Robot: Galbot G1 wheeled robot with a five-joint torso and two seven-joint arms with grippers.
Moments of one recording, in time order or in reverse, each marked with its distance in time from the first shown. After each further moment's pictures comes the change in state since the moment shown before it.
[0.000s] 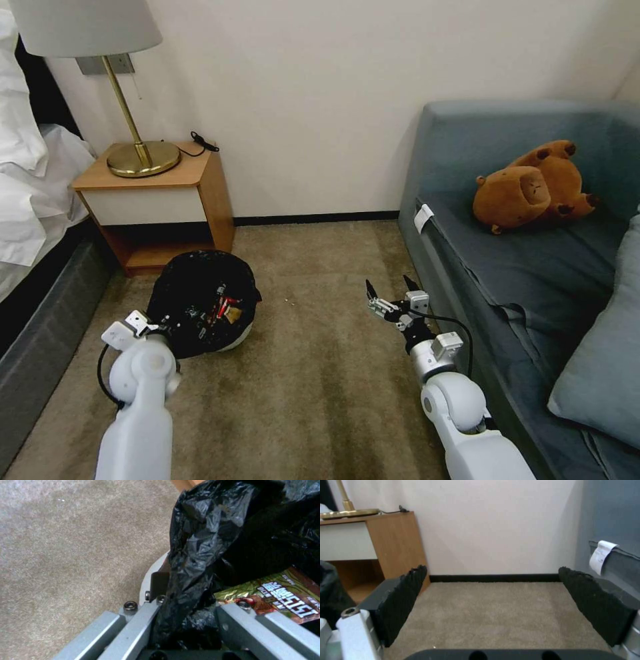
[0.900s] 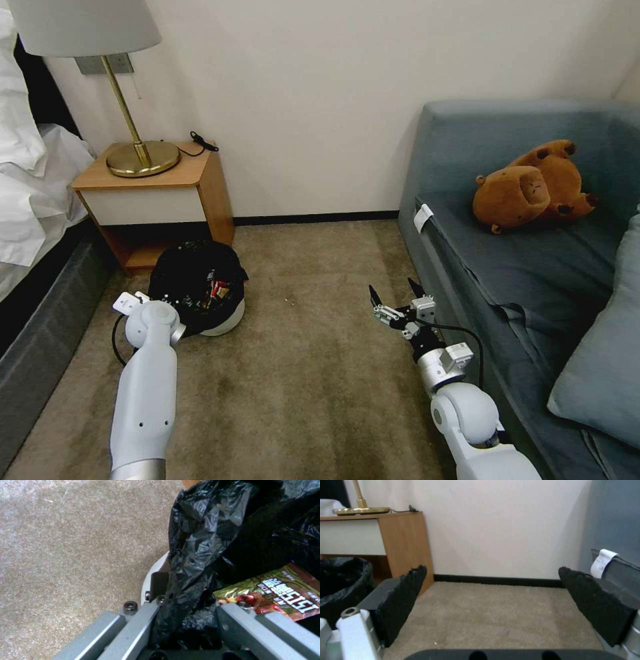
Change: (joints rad) left arm -0.246 0.037 0.005 0.377 0.017 -0.119 0.023; right arm -0.055 -0.011 0.030 0.032 -0.032 0.038 -0.059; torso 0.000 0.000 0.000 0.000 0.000
